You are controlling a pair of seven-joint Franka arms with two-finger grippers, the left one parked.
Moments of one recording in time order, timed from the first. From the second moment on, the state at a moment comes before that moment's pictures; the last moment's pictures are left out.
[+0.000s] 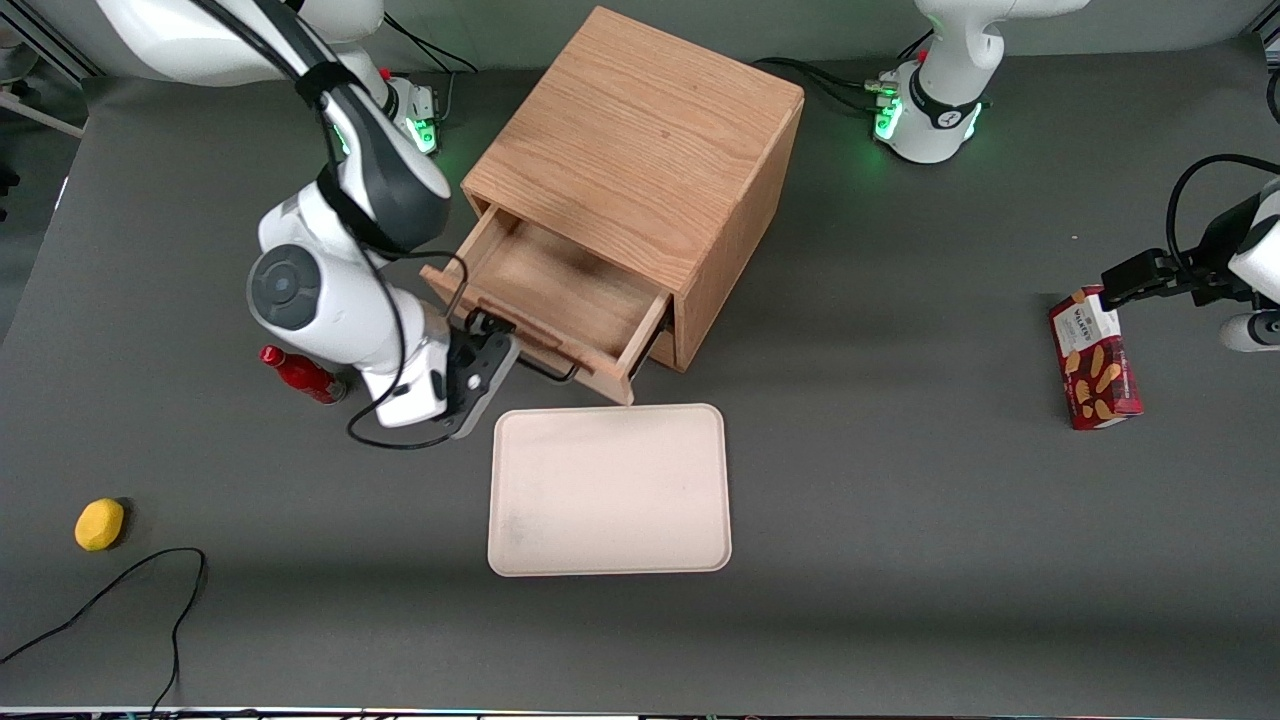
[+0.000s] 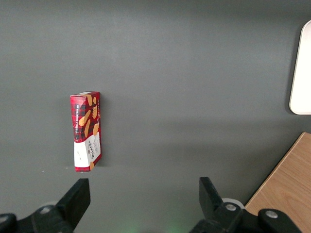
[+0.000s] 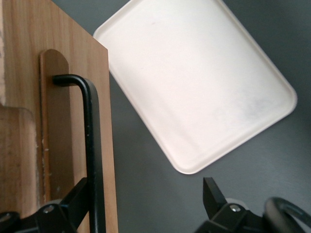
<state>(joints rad) 0.02 0.39 0.44 -1.65 0.08 2.05 -0.55</state>
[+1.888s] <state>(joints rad) 0.01 0.25 0.18 -1.52 0.18 2.03 -0.61</state>
